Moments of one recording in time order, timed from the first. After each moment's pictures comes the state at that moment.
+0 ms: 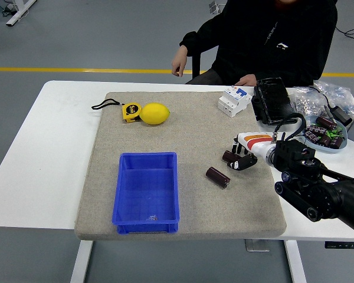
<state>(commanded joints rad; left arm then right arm) -0.20 0.05 -1.04 -0.20 1.15 0.09 0.28 0.89 -0.12 0.40 0.63 -1.75 -0.06 -0.11</state>
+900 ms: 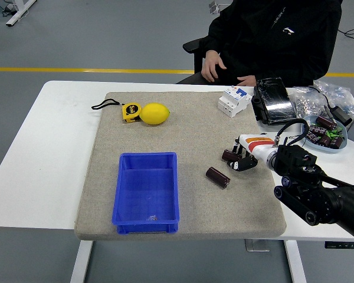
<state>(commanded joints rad) -0.19 0.05 -1.03 -0.21 1.15 0.09 0.28 0.86 -0.11 0.43 0.62 -1.73 -0.11 -0.10</state>
